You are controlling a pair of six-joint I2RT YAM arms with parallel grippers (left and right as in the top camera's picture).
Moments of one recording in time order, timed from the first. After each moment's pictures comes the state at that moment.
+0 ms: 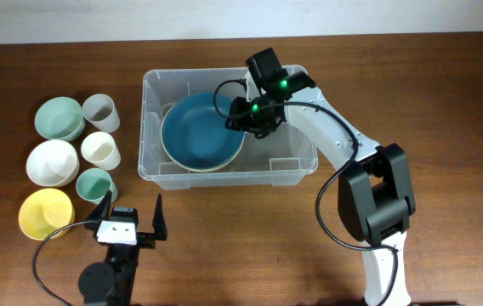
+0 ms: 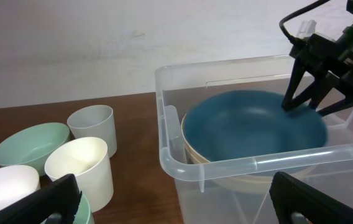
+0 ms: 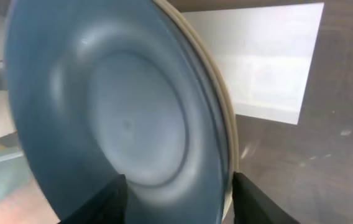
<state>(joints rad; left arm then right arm) 0.04 0.01 0.01 -0.06 0.12 0.07 0.44 2.21 1.85 -0.81 -0.41 0.48</state>
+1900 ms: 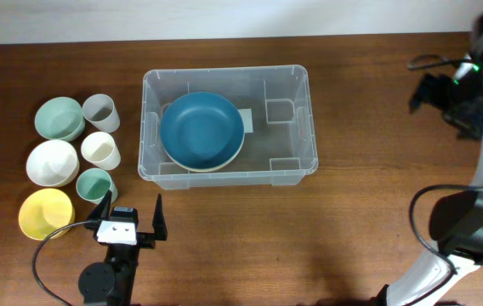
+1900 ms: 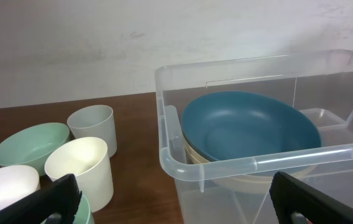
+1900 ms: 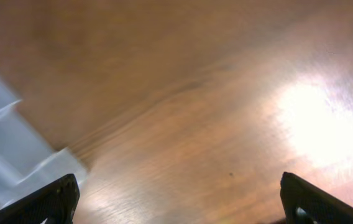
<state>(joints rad) 0.04 0.01 0.01 -0.06 0.12 0.07 -0.32 2.00 2.18 -1.66 -0.03 0.30</state>
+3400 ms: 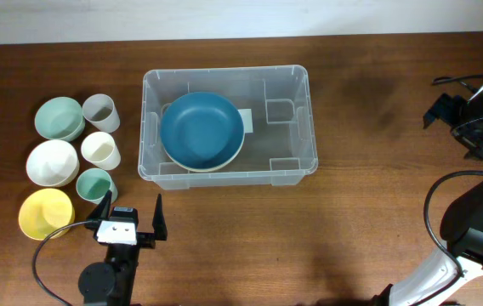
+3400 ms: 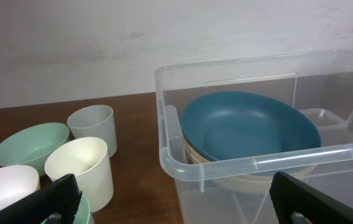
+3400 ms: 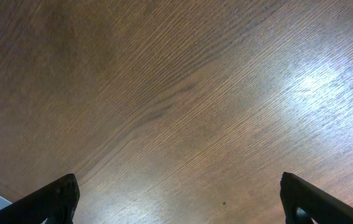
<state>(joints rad) 0.04 0.01 0.01 -0.06 0.12 0.07 -0.44 2.00 1.92 -1.43 -0.02 0.34</state>
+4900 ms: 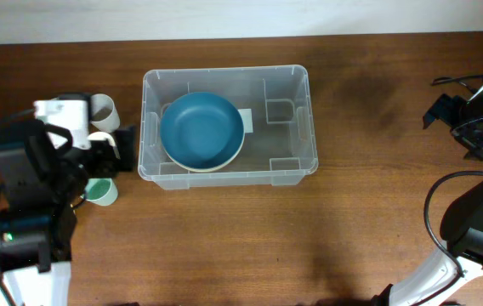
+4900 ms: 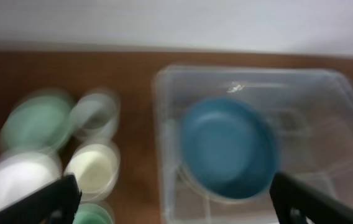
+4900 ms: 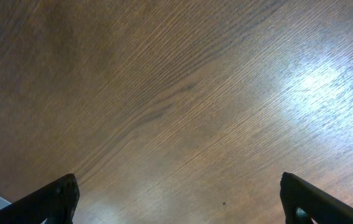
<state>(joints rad) 0.17 1.05 1.24 -0.83 0.15 -0.08 -0.44 2.00 1.92 -1.42 -0.02 0.34</state>
